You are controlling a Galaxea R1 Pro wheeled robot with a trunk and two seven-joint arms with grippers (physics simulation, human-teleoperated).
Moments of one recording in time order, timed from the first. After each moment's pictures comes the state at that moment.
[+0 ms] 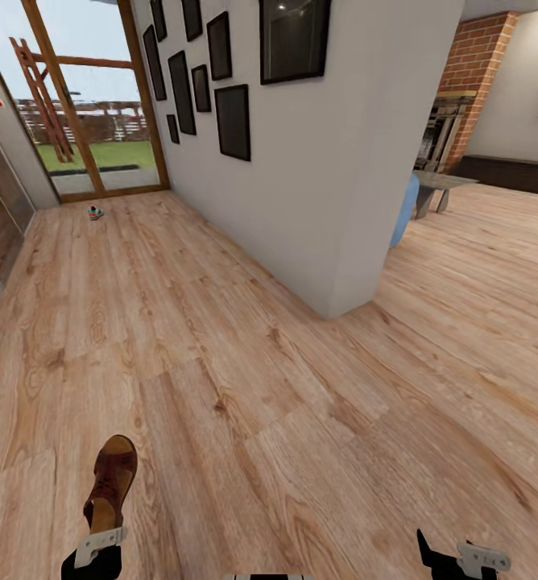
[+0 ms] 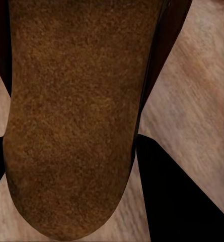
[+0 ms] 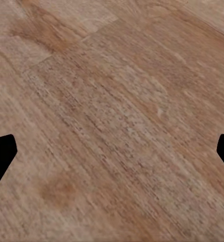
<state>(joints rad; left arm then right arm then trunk) -0.23 0.09 0.44 -0.50 -0.11 -0.33 -0.20 -0.17 -0.09 -0.46 -0.58 0.11 -0.43 0.19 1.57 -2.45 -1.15</state>
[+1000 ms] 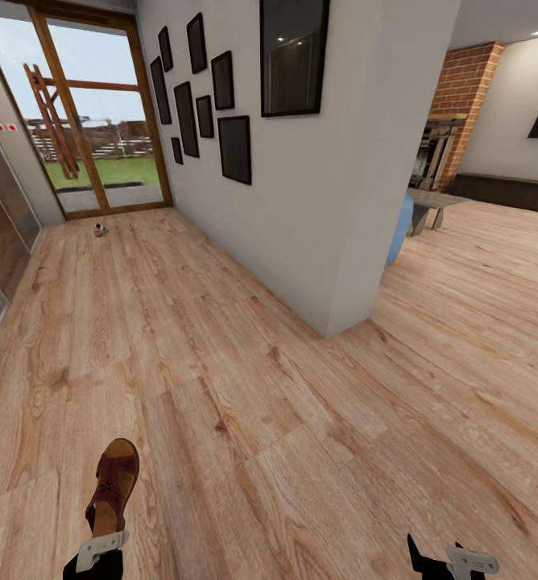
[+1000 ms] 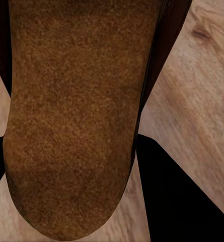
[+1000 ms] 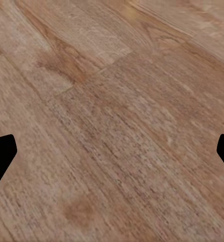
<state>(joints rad) -0.23 0.09 0.44 -0.48 -0.11 -0.34 -0.21 -0.16 -0.07 -0.46 -0.55 0.15 -0.47 0.19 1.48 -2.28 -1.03</state>
